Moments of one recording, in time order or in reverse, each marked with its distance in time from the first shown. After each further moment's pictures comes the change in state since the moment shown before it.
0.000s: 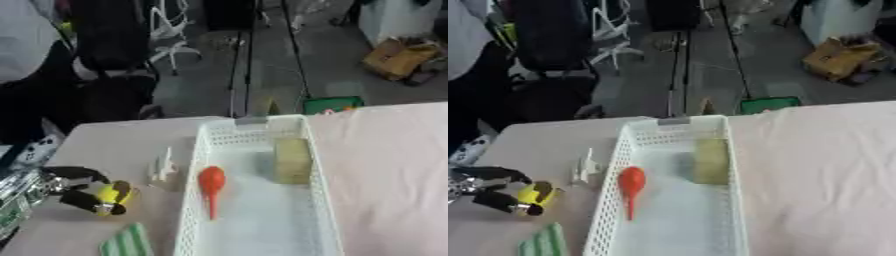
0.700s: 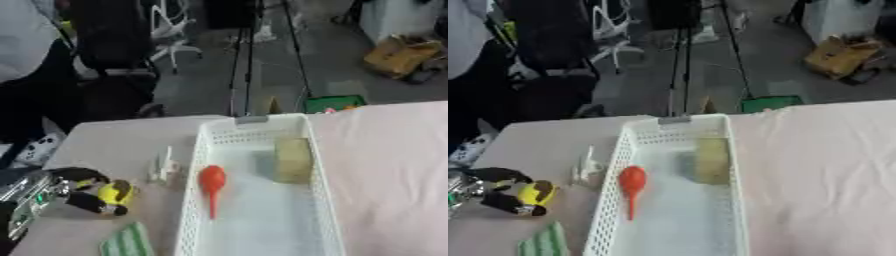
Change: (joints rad) left arm -0.012 -0.037 0.015 0.064 -0.115 -0.007 0.057; right arm -0.008 0.000 0.000 0.000 -0.003 0.000 0.000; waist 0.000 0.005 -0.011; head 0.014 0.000
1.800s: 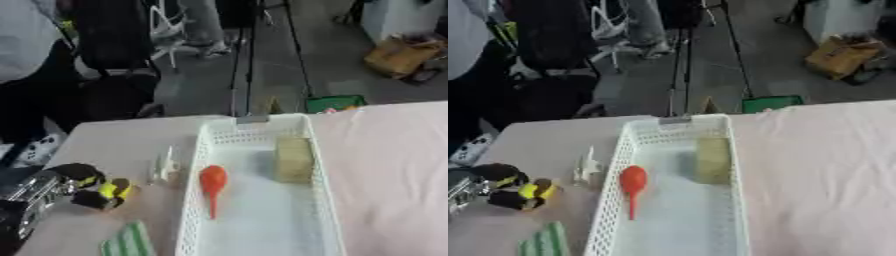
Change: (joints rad) left arm -0.011 -0.020 0.019 0.038 -0.093 0.027 0.068; right arm 0.000 0.000 0.000 0.000 -0.001 -0.001 -0.001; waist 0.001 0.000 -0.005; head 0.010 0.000
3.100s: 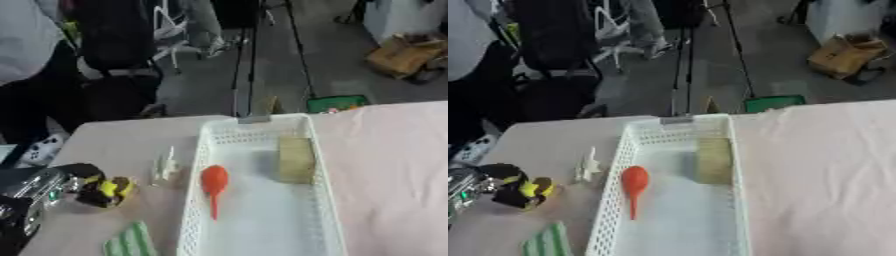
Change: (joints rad) left arm -0.015 -0.009 0.009 0.011 0.073 0.018 -0.023; right arm 0.000 0.000 -0.001 0.000 -0.001 0.001 0.000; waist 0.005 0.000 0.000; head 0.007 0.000
